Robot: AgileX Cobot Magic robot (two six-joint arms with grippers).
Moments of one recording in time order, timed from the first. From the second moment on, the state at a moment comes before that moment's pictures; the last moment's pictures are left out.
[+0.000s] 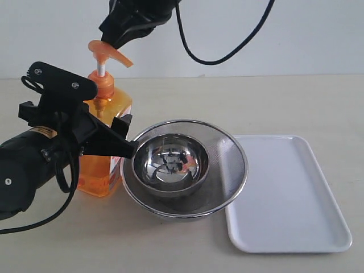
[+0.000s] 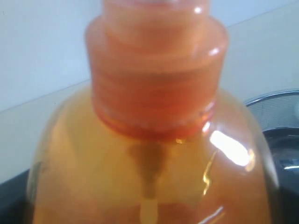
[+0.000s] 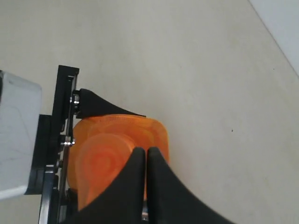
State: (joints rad) left arm -0.72 1.57 -0.57 -0.82 -0.69 0.72; right arm 0.64 1.92 -1.96 0.55 1.06 -0.81
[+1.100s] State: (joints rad) left arm -0.72 1.57 -0.57 -0.82 -0.68 0.72; right arm 0.71 1.87 -1.96 0.51 1.02 -0.81
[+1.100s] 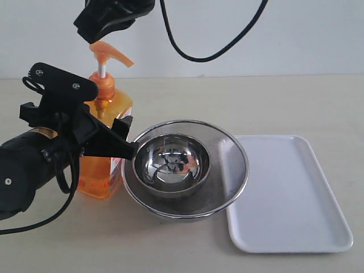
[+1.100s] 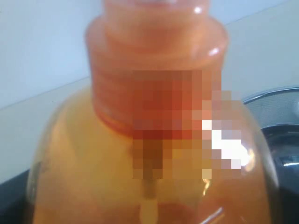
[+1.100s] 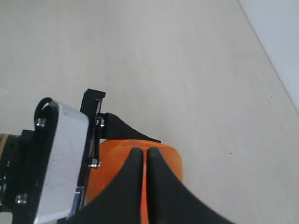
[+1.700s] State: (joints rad) left arm -0.72 1.57 -0.57 -0.82 -0.68 0.71; right arm 0.71 1.91 -1.98 0.47 1.04 -0.75
